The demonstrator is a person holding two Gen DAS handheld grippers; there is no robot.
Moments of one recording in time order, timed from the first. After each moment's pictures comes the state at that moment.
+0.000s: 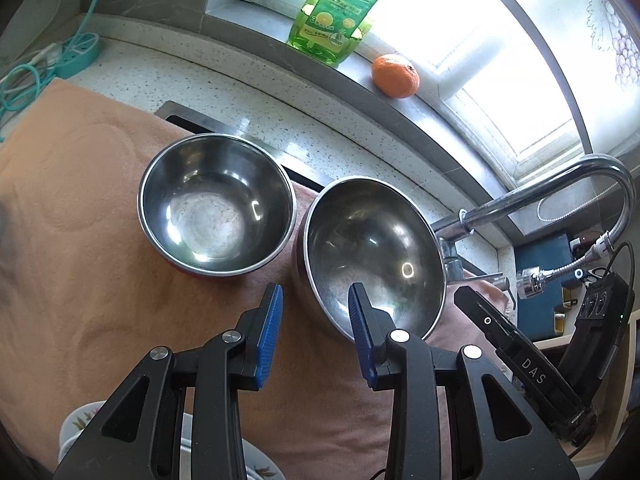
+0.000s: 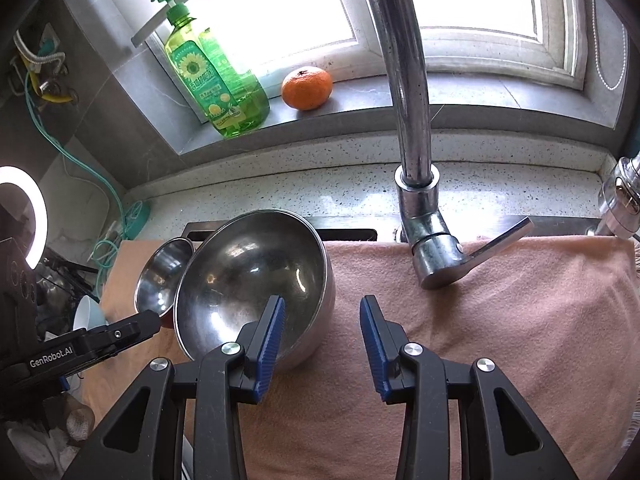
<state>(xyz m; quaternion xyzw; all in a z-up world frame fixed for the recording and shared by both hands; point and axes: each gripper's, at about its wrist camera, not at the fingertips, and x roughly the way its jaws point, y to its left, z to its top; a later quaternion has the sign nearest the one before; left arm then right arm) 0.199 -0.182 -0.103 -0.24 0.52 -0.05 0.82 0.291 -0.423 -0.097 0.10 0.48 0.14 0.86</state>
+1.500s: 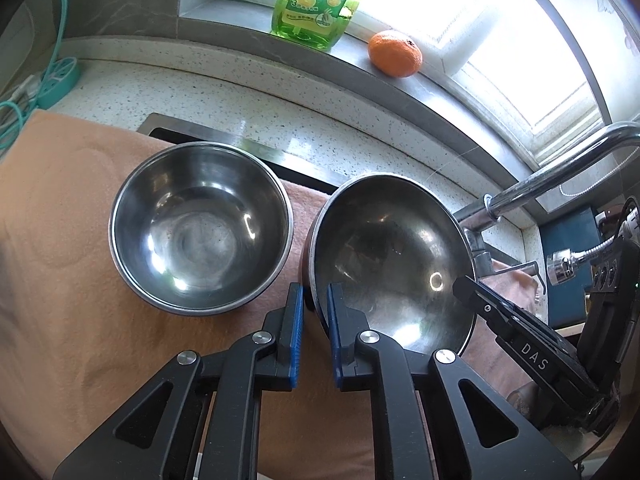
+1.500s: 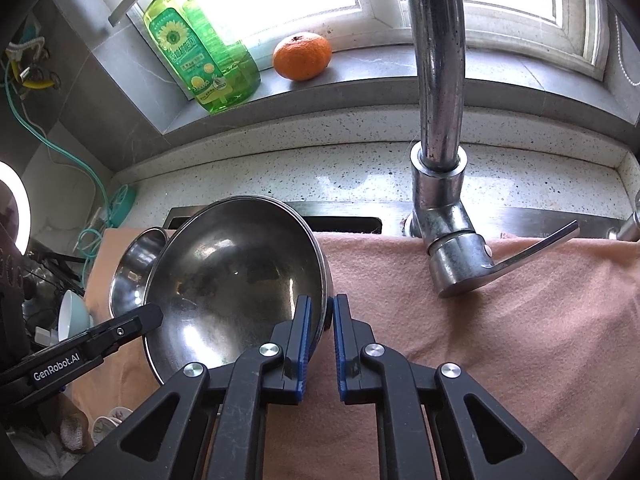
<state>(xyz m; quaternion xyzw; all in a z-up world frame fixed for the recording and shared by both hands) 0.224 -0.197 -0.120 -0.18 0.54 -0.05 0.82 0.321 -0.410 -0.126 0.08 0.52 0.14 0.84</state>
